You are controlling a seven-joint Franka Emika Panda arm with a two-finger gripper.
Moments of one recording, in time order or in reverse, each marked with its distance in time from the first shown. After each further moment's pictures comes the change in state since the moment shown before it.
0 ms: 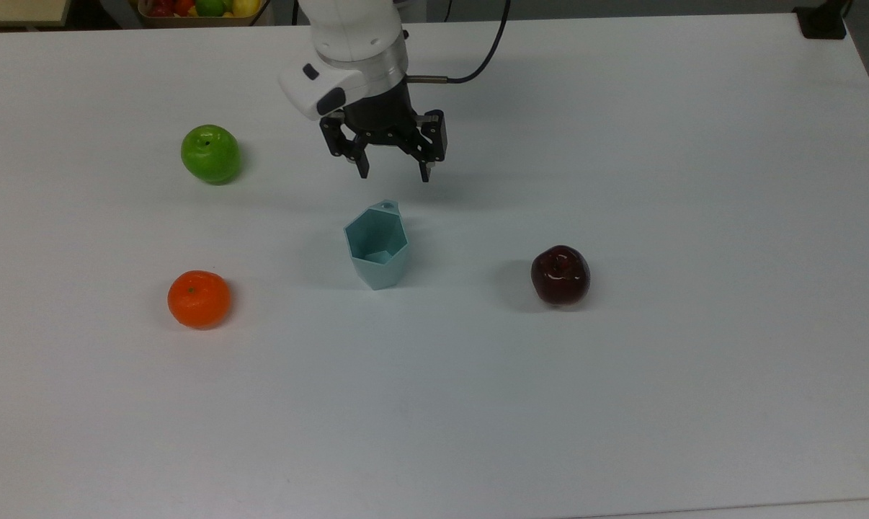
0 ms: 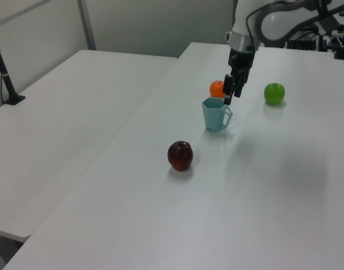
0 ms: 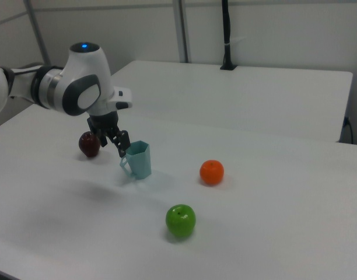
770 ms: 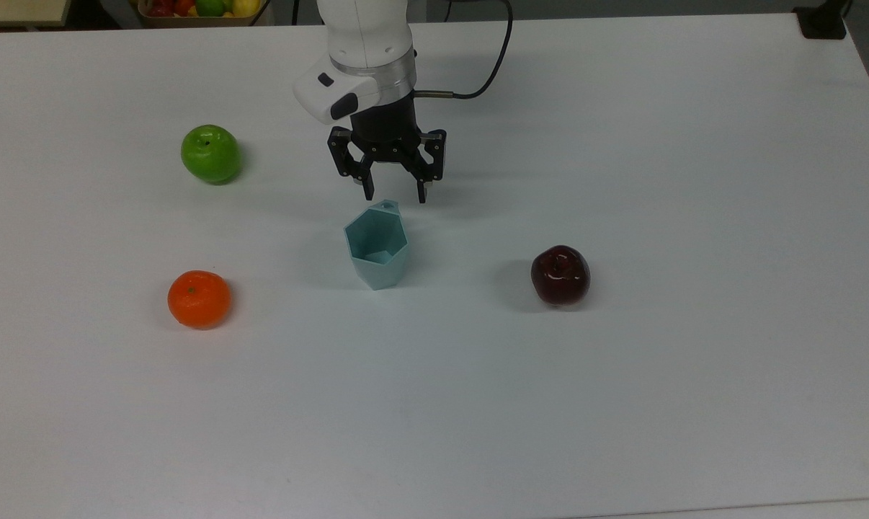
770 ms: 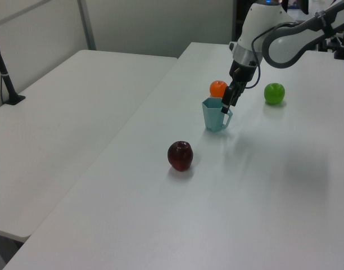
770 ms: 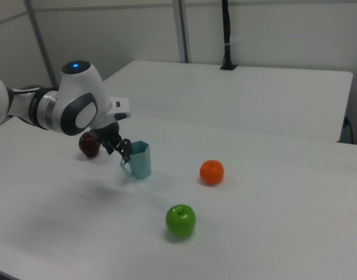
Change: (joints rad) arm 0.014 -0.010 -0.002 -0.135 -0.049 0.250 0.000
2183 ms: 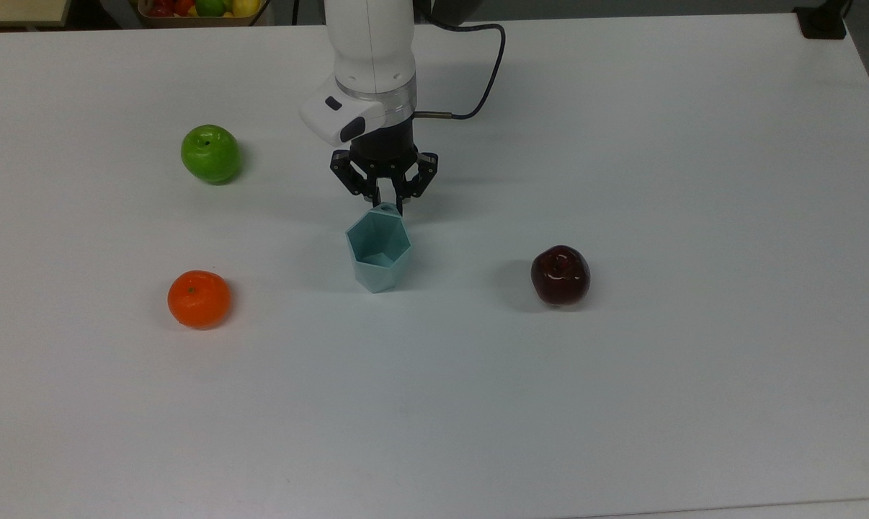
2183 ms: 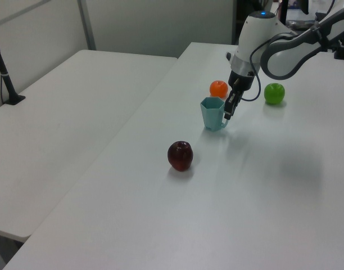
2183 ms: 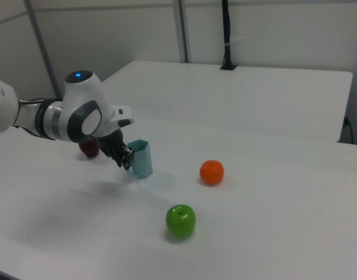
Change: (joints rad) arm 0.000 0.053 -0.001 -0.003 -0.102 0.028 0.000
